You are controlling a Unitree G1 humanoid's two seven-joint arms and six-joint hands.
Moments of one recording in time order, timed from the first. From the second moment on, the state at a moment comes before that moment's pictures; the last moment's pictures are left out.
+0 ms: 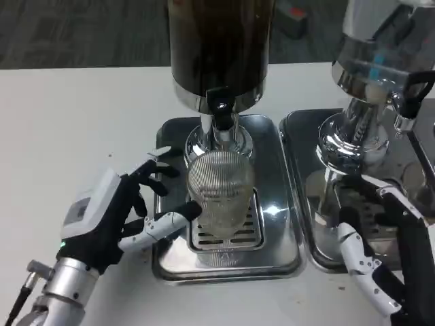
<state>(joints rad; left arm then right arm) -0.14 0.44 -0.20 0.64 0.52 -0.71 0.37 0.63 -0.05 0.19 -0.53 -0.68 -0.11 -0.25</state>
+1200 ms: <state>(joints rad) -0.20 0.71 0.26 0.34 -0.77 -0.37 -0.81 0.53 -0.01 0.23 -0.44 -0.69 -0.09 -0.26</state>
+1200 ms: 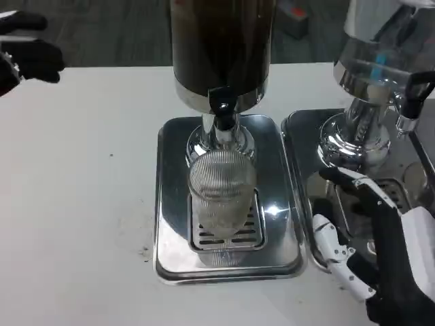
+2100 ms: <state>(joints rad) -0.53 0.71 0.25 0.45 -0.81 0.41 -1.39 0.52 0.01 0.27 -0.38 -0.68 -0.09 -0.33</state>
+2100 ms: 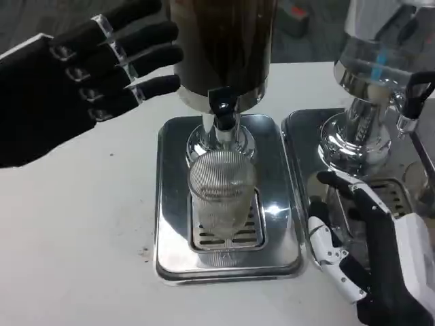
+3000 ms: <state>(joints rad) -0.65 0.46 0.22 0.56 -0.61 0.23 -1.28 0.52 0.04 0.28 -0.34 -0.64 -0.09 -0.38</state>
